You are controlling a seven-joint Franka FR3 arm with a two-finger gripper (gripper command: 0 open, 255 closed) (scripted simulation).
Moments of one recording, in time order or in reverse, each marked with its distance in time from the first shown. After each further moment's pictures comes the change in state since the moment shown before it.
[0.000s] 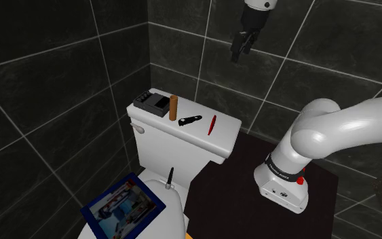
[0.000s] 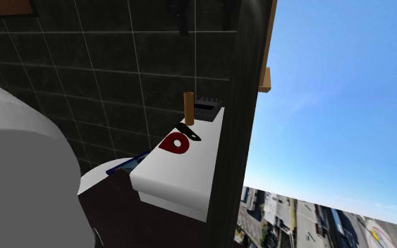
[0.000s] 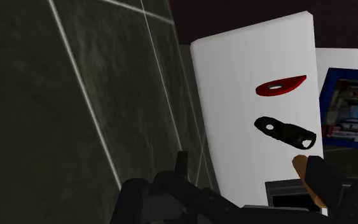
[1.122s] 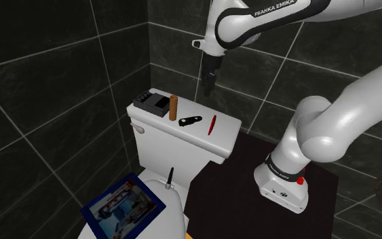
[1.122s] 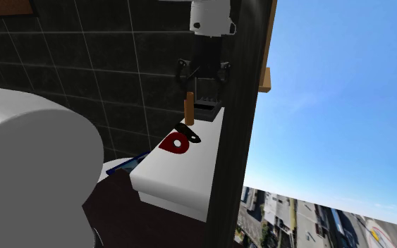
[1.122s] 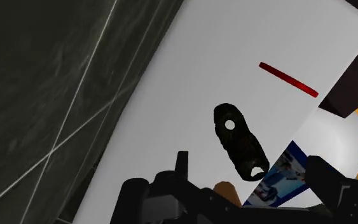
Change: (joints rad) arm 0.283 0.402 -0.236 -0.103 0.112 0.414 -0.689
